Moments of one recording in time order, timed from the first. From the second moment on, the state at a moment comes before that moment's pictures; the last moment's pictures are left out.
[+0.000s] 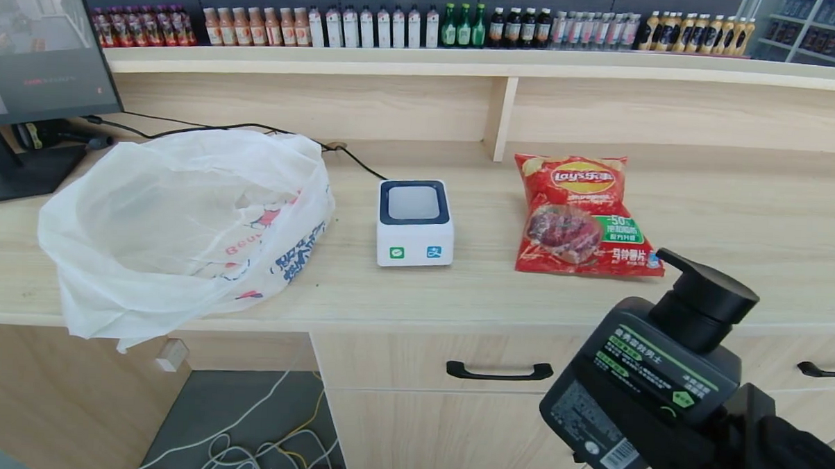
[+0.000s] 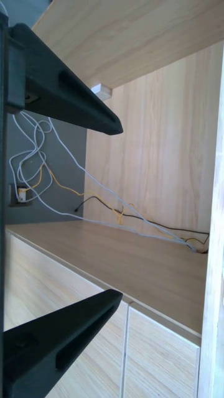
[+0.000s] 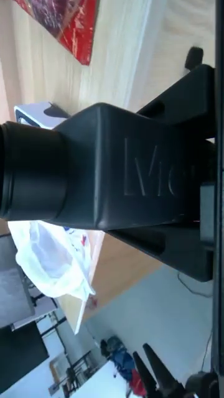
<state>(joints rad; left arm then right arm) 0.00 0.00 0.00 0.00 0.00 0.00 1.04 1.43 -0.11 -1.57 -0.30 0.14</state>
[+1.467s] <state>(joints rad) 0.00 0.00 0.00 0.00 0.00 0.00 1.07 1.58 -0.48 -1.57 0.22 0.78</state>
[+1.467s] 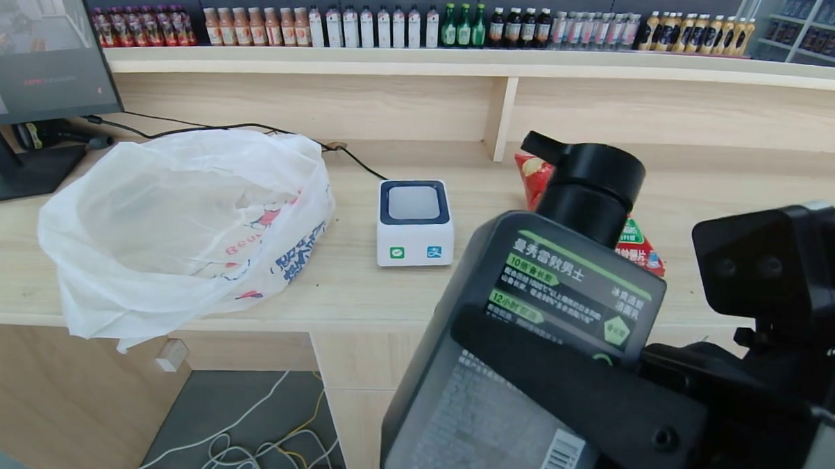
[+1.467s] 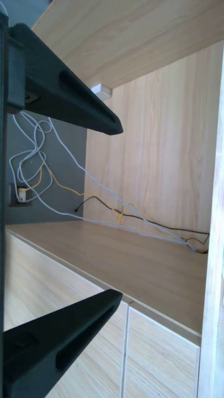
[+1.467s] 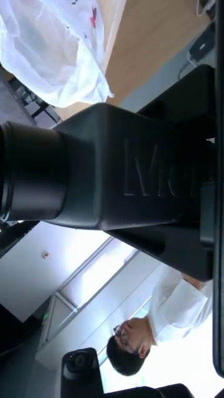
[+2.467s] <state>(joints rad) 0.00 0.00 0.00 0.00 0.00 0.00 0.91 1.61 -0.57 -1.57 0.41 0.83</state>
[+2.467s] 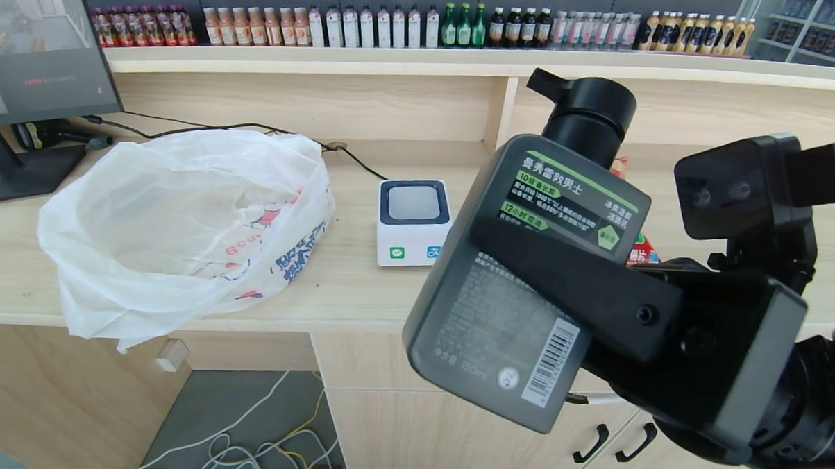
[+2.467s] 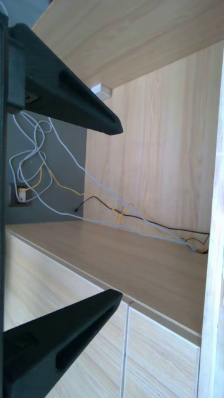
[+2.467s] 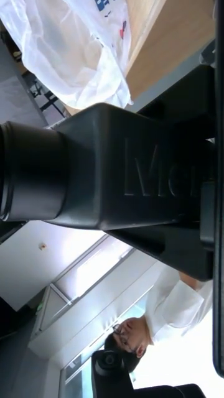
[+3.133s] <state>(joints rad) 0.00 0.00 0.00 0.00 0.00 0.00 0.91 1.62 -0.57 -1.57 0.41 0.82</state>
